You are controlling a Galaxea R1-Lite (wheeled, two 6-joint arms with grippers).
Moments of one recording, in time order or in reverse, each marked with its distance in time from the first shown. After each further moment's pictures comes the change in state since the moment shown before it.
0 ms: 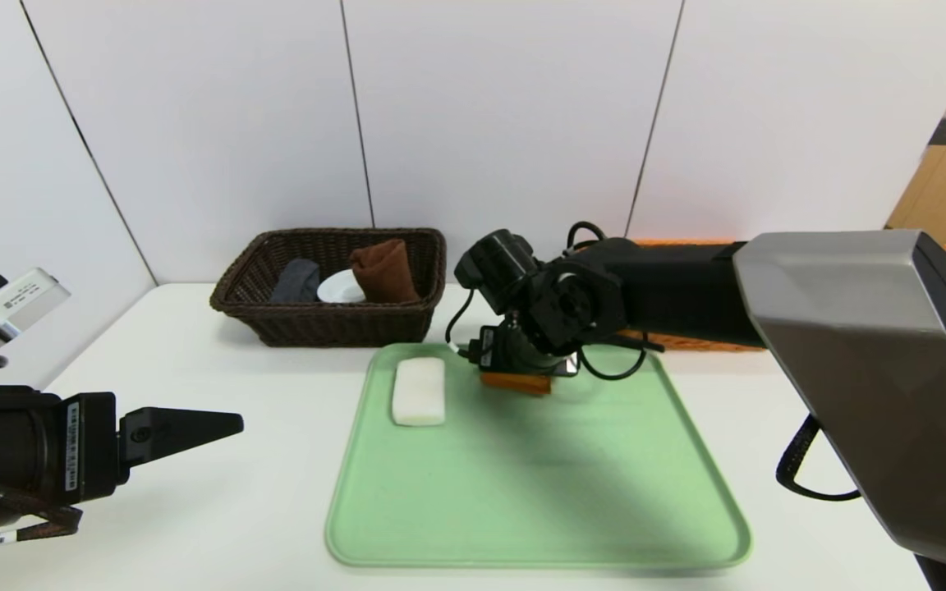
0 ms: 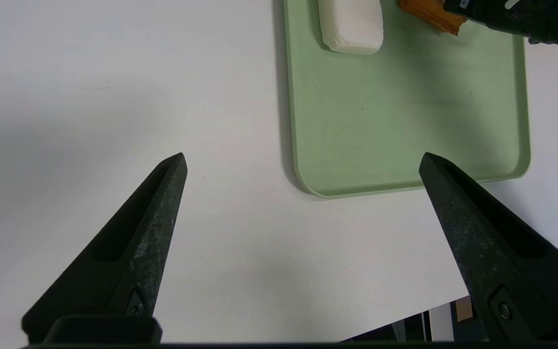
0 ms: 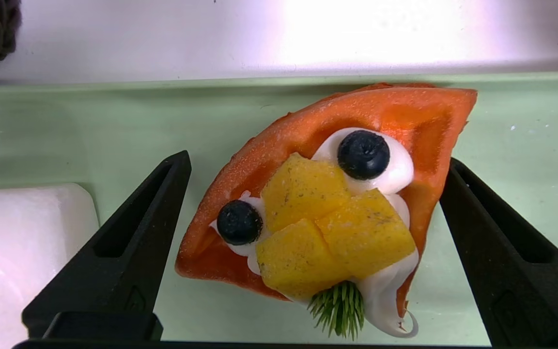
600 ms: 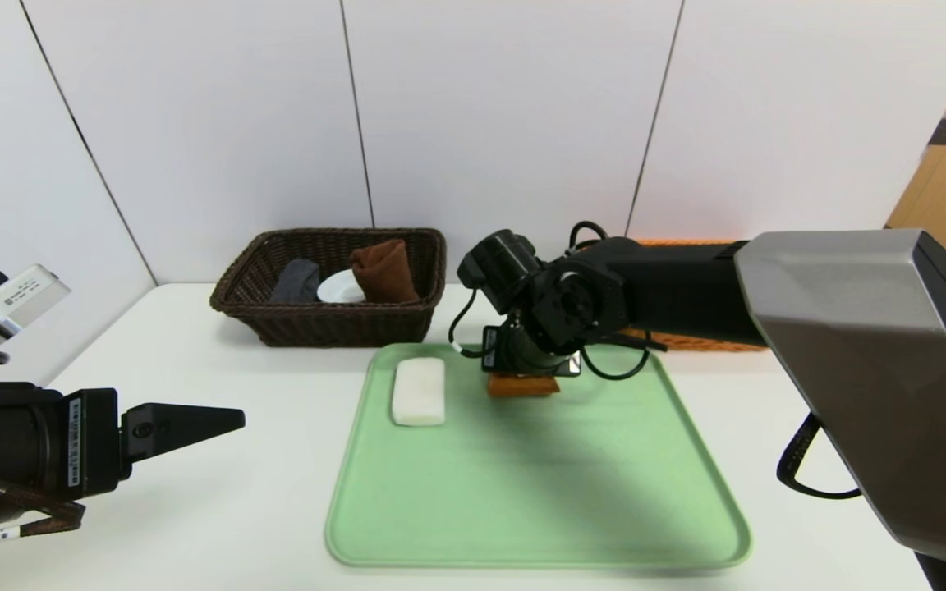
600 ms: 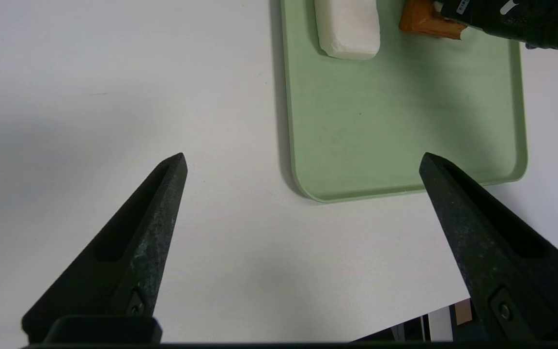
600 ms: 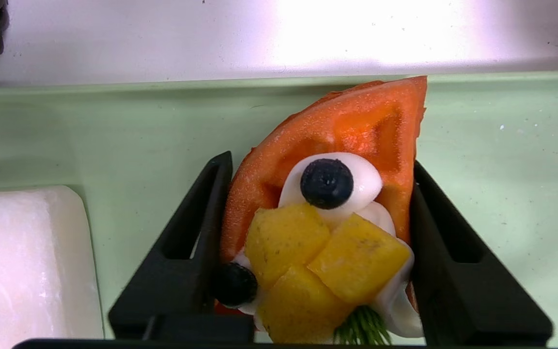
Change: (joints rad) left arm 0.001 0.002 0.001 -0.014 0.000 -0.001; right arm 0.000 -0.001 0.000 0.010 0.002 0.001
